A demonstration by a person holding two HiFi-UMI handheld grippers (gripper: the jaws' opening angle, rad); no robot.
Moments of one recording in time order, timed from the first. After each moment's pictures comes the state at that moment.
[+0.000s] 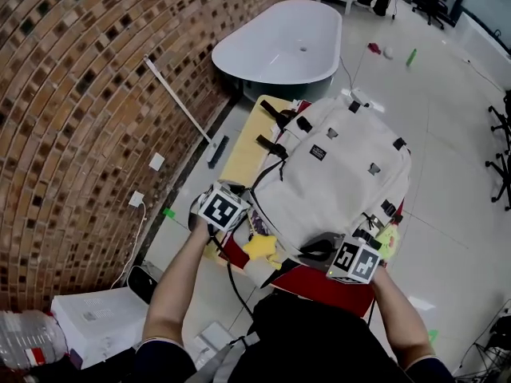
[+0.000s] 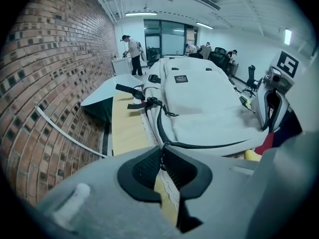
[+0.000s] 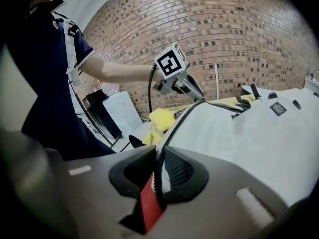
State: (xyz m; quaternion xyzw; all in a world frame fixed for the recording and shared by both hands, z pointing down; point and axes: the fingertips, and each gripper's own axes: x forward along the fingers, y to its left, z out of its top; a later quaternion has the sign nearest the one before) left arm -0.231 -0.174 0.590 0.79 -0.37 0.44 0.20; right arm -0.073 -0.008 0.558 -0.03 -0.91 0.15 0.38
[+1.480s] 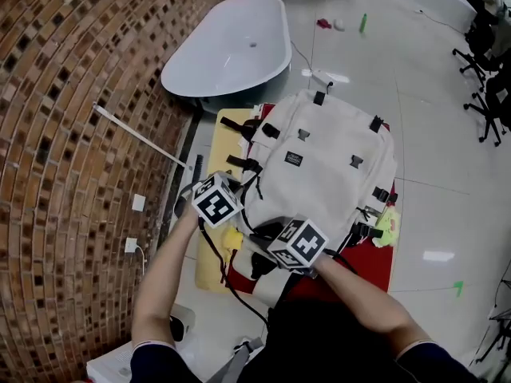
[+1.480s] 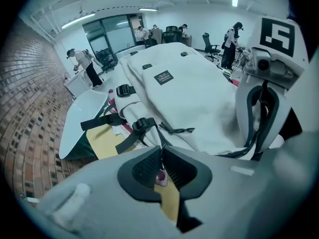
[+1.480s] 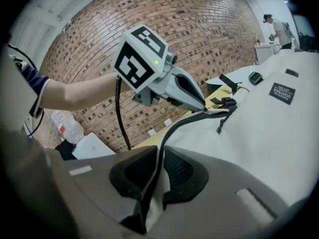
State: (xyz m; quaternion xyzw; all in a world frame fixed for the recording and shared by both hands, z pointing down) left arm -0.188 -0.249 0.595 0.82 -0.16 0.55 0.05; right arm -0.185 -0.115 0.568 0.16 -0.89 0.32 0.28
